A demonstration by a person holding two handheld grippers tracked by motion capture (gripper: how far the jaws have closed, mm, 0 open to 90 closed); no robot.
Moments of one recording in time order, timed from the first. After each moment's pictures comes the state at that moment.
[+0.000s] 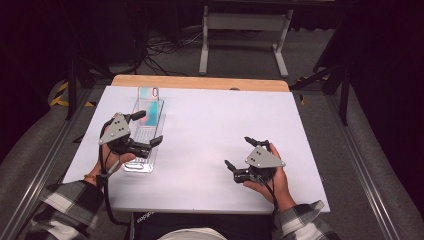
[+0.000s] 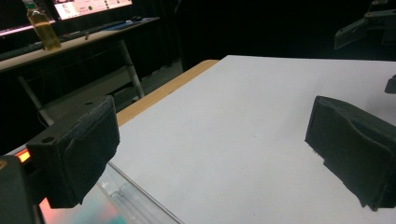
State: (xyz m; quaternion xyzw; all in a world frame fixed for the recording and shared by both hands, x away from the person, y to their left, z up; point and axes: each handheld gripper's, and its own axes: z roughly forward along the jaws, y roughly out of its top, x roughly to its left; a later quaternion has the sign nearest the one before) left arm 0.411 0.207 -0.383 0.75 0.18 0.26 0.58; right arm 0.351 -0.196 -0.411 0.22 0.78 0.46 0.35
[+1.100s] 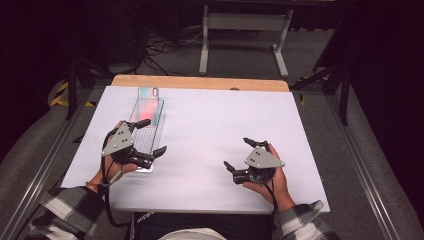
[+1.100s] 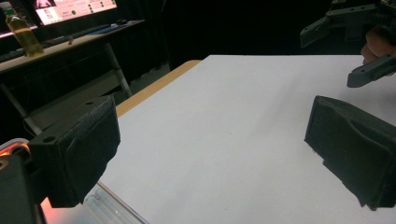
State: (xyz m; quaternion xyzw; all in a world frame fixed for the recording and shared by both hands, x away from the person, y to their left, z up) left arm 0.389 0.196 -0.389 0.76 0.15 0.25 0.58; right arm 0.351 -0.195 -0.412 0.22 0.79 0.47 0.34
